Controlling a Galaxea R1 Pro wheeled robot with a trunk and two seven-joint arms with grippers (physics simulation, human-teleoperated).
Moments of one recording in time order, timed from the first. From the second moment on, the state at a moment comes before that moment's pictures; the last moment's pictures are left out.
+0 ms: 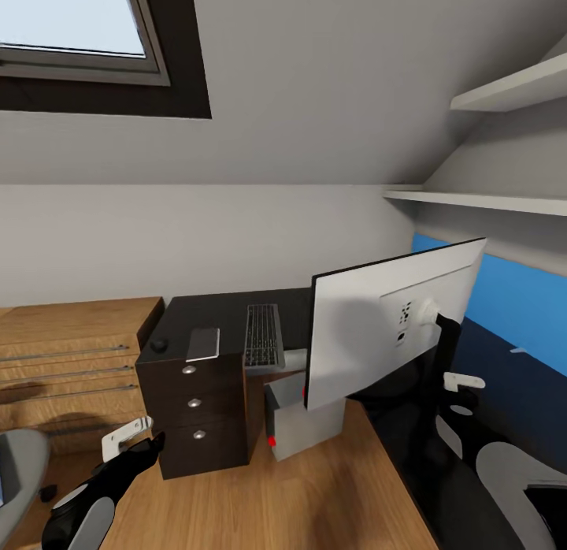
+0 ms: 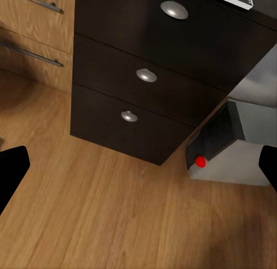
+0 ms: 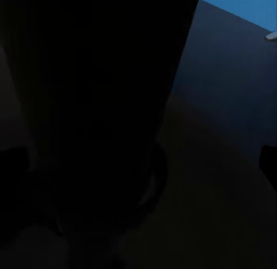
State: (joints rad) left arm -0.05 0.14 -0.01 -1.55 0.64 0.47 0.47; right arm -0.84 -0.23 0.04 -0.18 -0.15 -0.15 -0.24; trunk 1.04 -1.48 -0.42
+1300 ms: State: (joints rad) left arm -0.05 0.14 -0.01 -1.55 0.65 0.47 0.47; right arm -0.84 -0.23 0.04 -0.17 -0.15 -0.28 -0.23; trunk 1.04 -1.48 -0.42
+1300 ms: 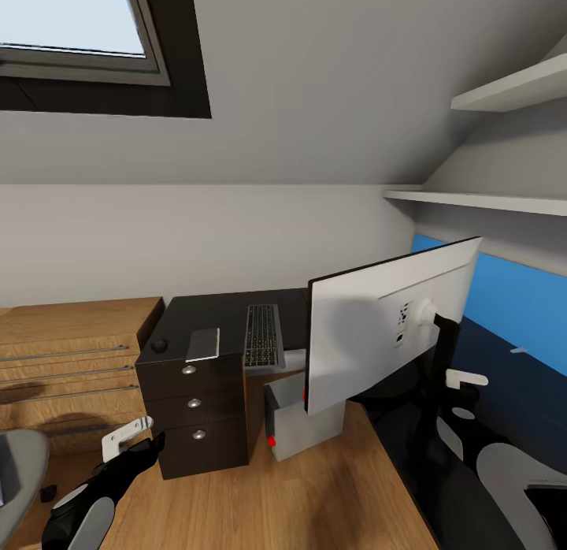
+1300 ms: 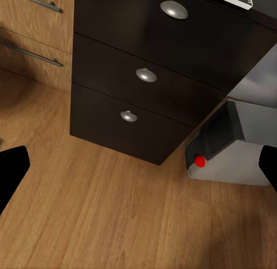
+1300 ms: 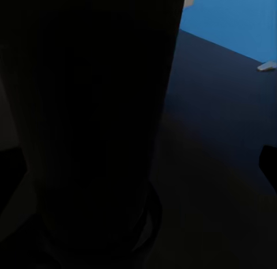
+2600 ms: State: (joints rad) left arm -0.05 0.14 -0.01 -1.55 0.65 0.47 0.47; right arm -0.84 -0.23 0.03 -0.17 -0.15 -0.28 -0.23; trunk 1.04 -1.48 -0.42
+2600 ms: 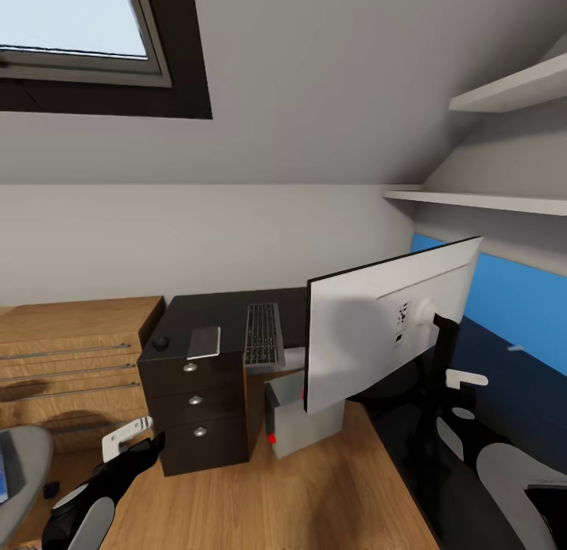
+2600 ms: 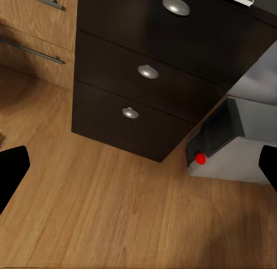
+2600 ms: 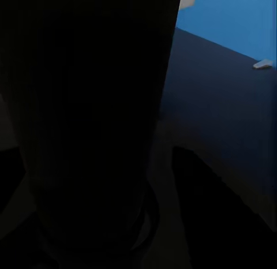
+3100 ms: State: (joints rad) left arm -0.05 0.14 -0.01 -1.55 0.65 0.47 0.47; right arm -0.84 -0.23 0.03 -0.17 -0.14 -0.28 -0.23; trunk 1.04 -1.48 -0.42
